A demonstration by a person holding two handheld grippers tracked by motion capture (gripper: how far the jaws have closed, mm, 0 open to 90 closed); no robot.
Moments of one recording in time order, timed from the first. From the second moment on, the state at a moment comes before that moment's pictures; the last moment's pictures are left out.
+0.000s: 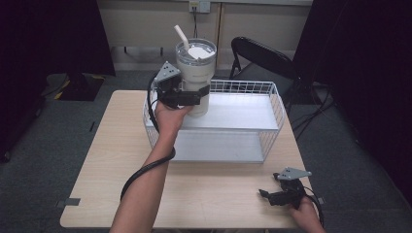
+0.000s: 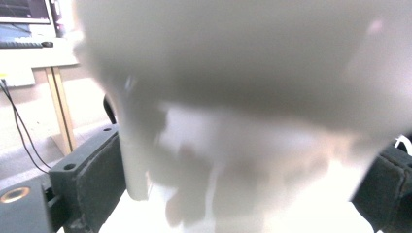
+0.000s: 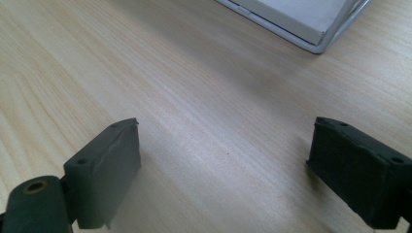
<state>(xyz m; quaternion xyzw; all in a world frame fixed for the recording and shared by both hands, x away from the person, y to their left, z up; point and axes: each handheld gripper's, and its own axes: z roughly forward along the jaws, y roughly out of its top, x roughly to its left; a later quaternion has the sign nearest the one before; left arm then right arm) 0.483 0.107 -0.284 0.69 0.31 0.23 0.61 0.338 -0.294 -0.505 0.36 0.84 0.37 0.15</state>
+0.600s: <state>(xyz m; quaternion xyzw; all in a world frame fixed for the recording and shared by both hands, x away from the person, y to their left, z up) 0.474 0.113 -0.296 0.72 0.33 0.23 0.56 0.338 -0.294 -0.505 0.37 0.84 0.37 0.15</state>
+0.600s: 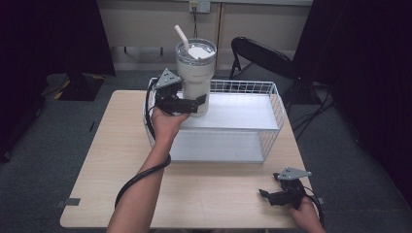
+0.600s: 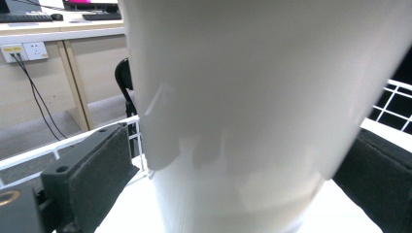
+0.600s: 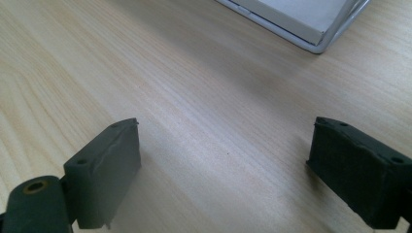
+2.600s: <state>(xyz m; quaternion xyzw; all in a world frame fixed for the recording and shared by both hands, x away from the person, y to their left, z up) 0.360 0.191 -0.351 0.76 0.31 0.18 0.55 0.338 -0.294 -0.505 0.36 0.84 0.37 0.15</state>
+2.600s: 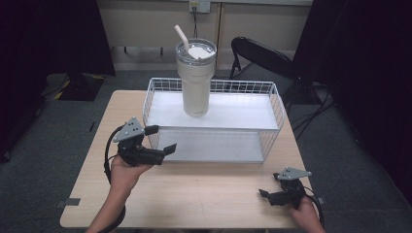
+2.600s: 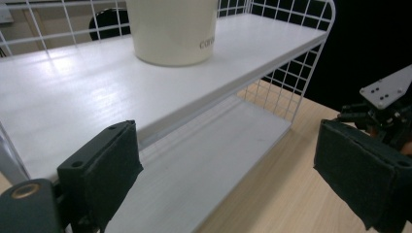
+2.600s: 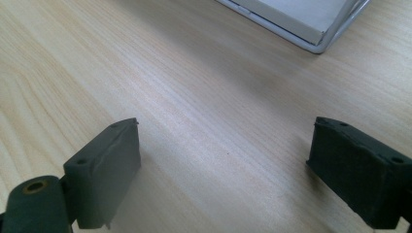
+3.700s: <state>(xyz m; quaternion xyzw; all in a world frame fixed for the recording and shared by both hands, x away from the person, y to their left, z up) 0.340 0.221 -0.456 0.75 0.35 0.15 0.54 0.338 -0.294 -0.505 0.36 0.84 0.37 0.15</state>
